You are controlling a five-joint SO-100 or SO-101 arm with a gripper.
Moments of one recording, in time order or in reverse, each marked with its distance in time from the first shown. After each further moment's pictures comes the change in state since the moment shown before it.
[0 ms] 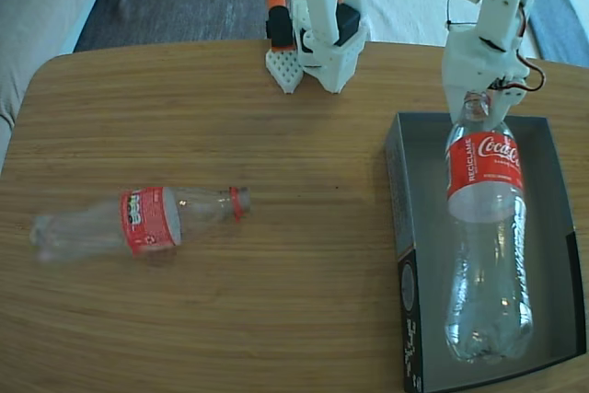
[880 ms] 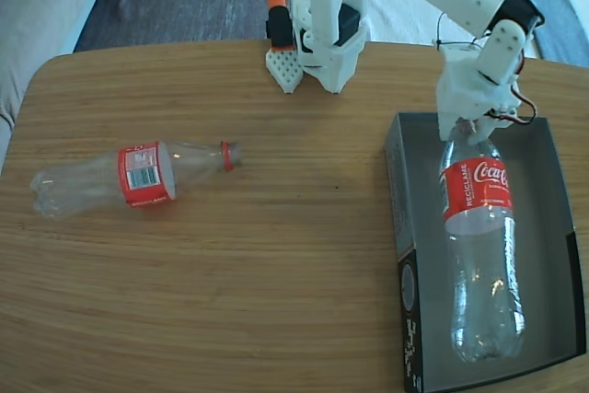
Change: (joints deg) arm -0.1 -7.4 5.8 -5.6 -6.2
